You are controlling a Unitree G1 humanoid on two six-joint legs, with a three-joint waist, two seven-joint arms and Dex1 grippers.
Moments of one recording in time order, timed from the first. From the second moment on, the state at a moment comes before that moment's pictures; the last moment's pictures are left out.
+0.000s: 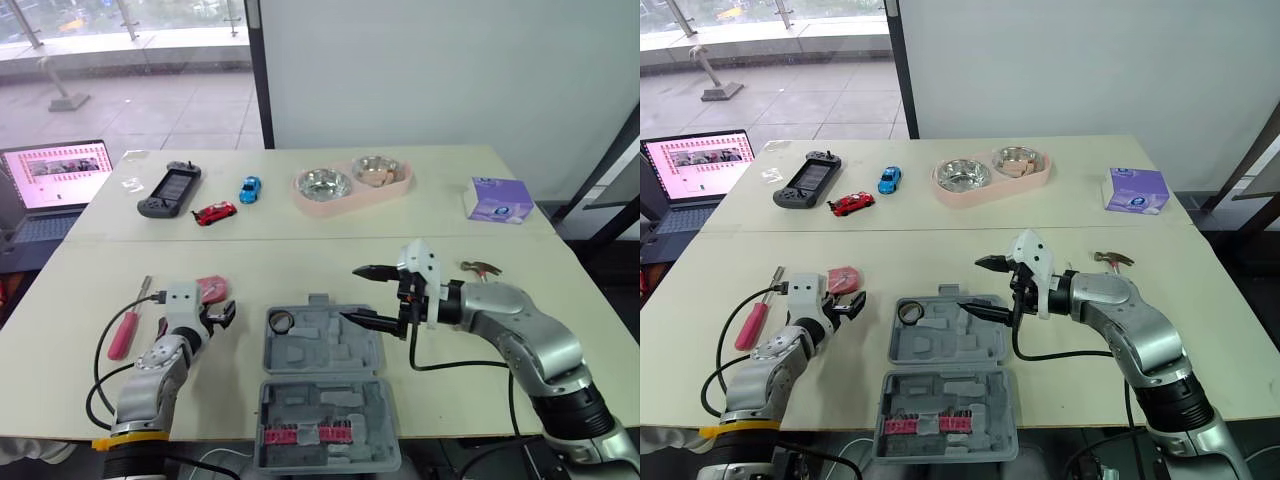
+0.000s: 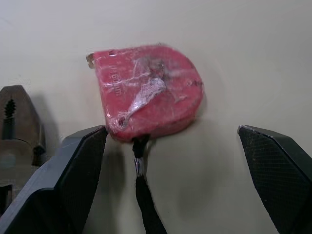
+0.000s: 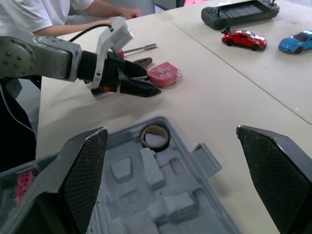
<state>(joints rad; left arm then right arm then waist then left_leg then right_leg) -0.16 0.26 0.19 0.04 -0.24 0.52 -0.20 -0.37 -0.61 0.10 -0.32 0.48 0.59 0.92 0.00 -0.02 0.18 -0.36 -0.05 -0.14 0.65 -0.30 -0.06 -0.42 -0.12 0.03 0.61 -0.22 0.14</state>
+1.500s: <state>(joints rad) -0.12 0.11 0.26 -0.02 -0.24 0.55 0.00 -0.45 -0.69 0.06 -0.23 0.47 0.60 0.98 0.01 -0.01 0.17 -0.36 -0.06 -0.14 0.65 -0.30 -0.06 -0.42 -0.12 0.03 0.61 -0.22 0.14</state>
